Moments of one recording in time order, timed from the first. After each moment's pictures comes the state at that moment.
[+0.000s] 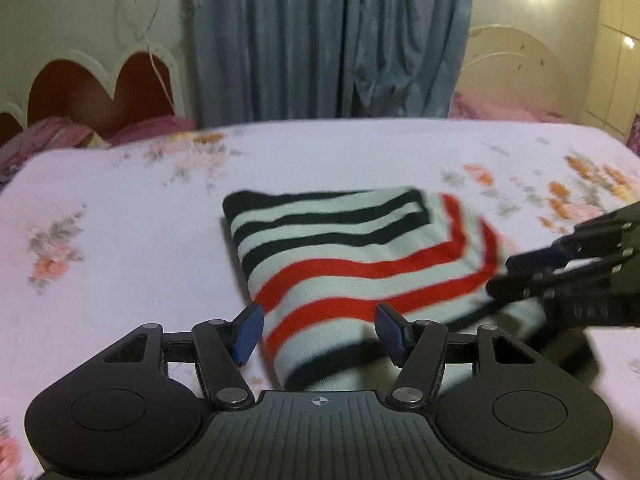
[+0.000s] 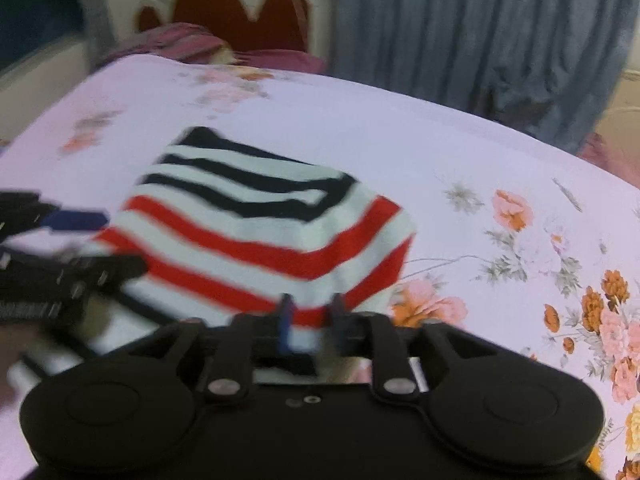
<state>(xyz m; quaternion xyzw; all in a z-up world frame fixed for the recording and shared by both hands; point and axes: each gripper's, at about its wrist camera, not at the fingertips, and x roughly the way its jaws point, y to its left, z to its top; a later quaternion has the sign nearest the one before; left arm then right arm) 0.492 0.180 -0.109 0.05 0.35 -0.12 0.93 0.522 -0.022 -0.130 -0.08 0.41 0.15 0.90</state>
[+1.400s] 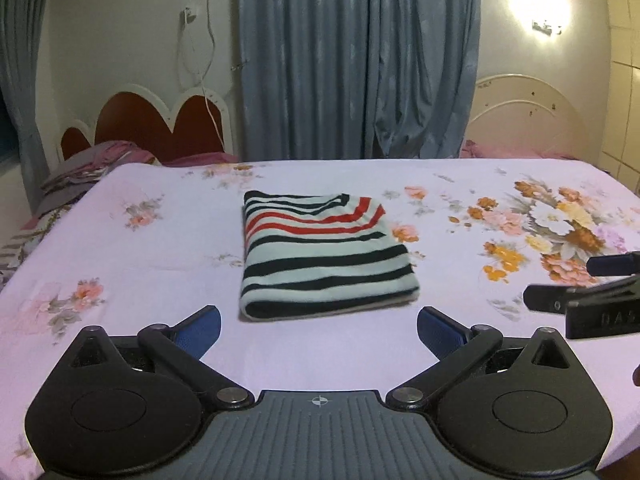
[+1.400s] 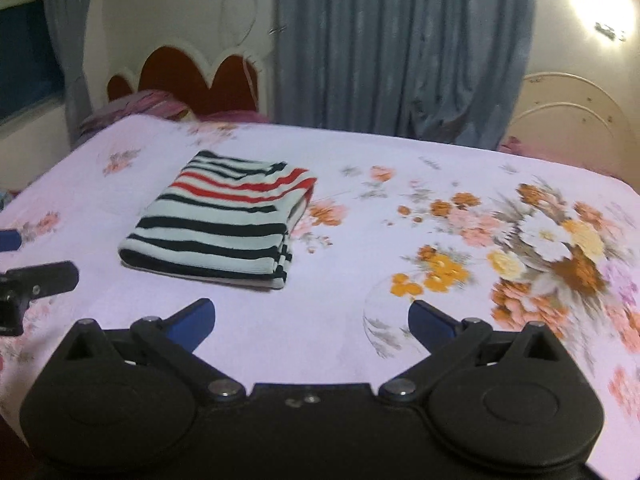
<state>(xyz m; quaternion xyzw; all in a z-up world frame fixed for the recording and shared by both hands) 0.214 0.124 -0.044 0.03 0.28 -0.05 0.96 0.251 -0.099 -0.071 -0.03 0.31 0.04 0.95</state>
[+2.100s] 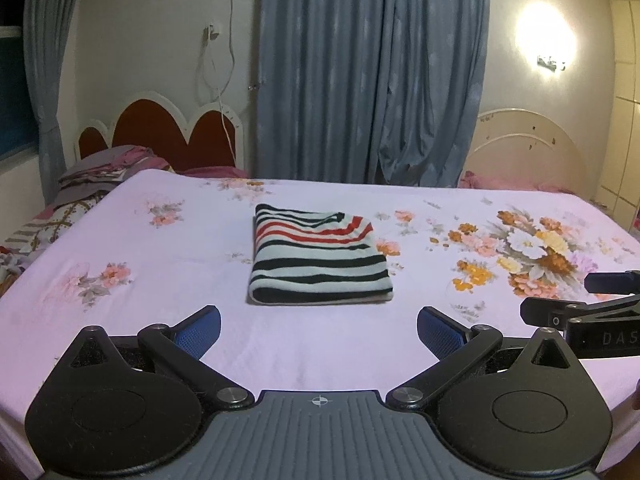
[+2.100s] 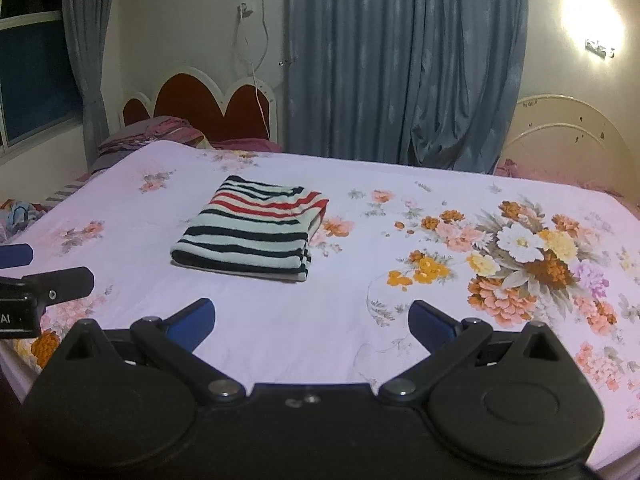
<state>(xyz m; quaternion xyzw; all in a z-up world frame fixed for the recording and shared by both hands) 0.125 0.127 -0.015 0.00 0.24 -0.03 0.97 0.161 -0.088 -0.035 -0.04 0.27 0.05 0.96</state>
